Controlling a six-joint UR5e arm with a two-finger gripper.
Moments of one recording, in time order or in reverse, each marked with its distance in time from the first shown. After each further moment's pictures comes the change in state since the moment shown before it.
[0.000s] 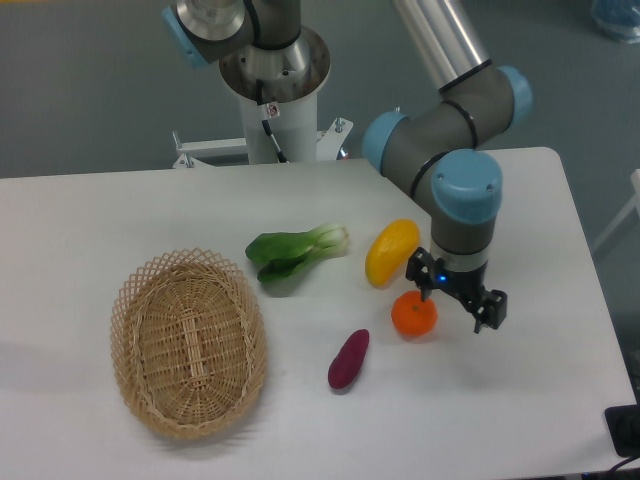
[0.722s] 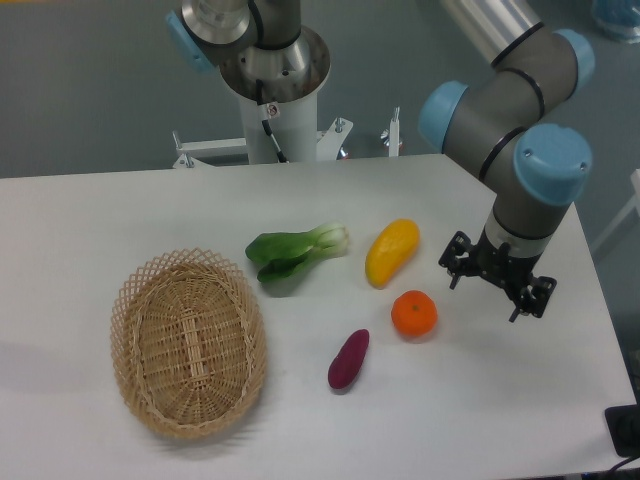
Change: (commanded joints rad) arm 0.072 -0.005 0.121 -0.183 -0.101 0.002
